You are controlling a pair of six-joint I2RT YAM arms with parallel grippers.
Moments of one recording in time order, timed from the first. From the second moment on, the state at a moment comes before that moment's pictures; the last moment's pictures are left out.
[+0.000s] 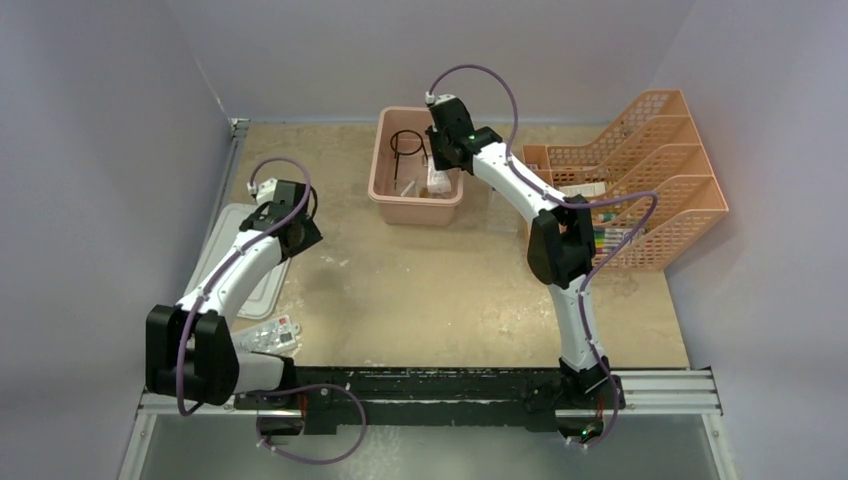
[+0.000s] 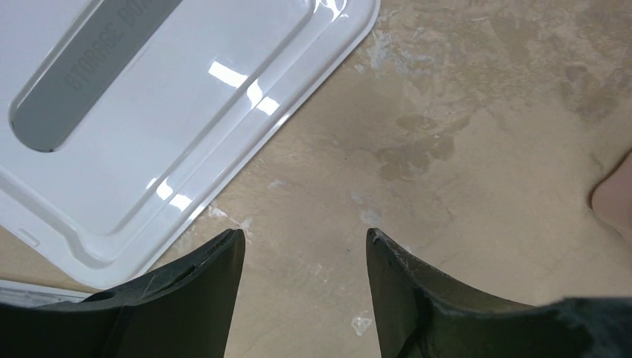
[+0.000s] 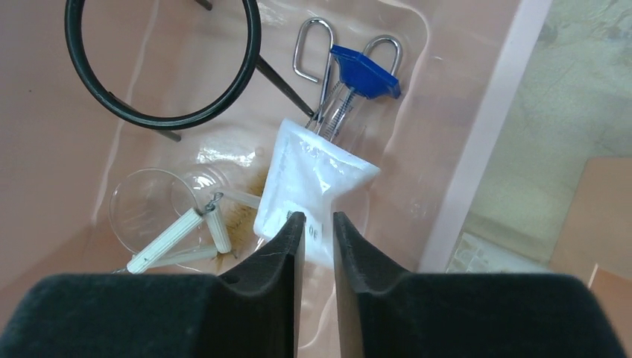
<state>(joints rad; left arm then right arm) -0.18 1.30 0.91 -0.63 -0.41 -0.69 0.53 2.22 2.07 -0.62 0.22 0.17</state>
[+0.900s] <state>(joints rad) -0.05 1.77 1.13 -0.62 -0.42 -0.47 0.52 1.91 1.96 -0.57 0.17 0.18</state>
